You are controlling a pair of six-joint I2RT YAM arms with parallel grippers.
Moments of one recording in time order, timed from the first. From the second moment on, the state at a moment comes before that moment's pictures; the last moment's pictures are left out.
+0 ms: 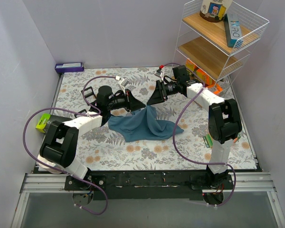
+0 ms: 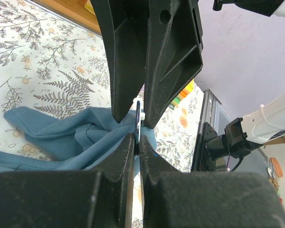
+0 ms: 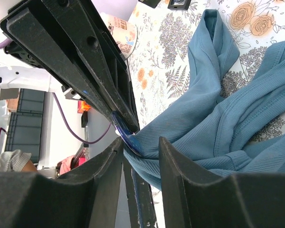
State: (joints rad) left arm -0.40 1.57 0.86 0.57 0.83 -0.57; right arm 0.38 1.94 1.50 -0.34 -1.24 0.32
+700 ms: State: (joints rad) left arm -0.40 1.57 0.86 0.57 0.83 -0.57; right arm 0.38 1.94 1.50 -0.33 -1.26 0.33
